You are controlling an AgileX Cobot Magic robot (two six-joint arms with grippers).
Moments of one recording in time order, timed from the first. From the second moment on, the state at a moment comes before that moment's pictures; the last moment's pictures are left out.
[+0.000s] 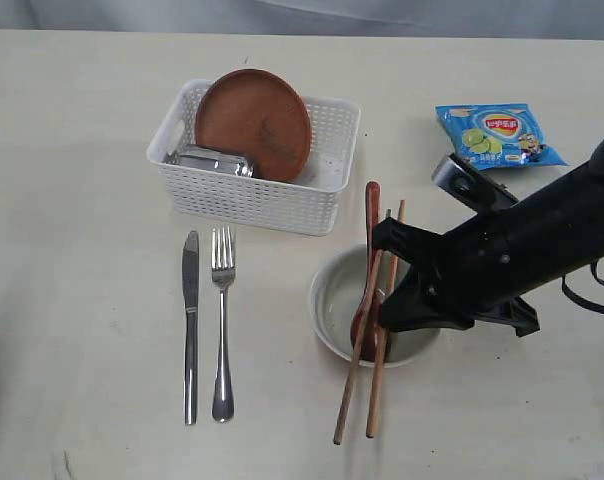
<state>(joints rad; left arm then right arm) -0.13 0.00 0.00 0.14 0.33 -0.09 0.34 1.54 -0.59 0.95 0.74 -0.29</state>
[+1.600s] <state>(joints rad) -0.13 0.00 0.00 0.14 0.33 -0.09 1.21 1.38 -0.76 0.36 0.80 -0.18</state>
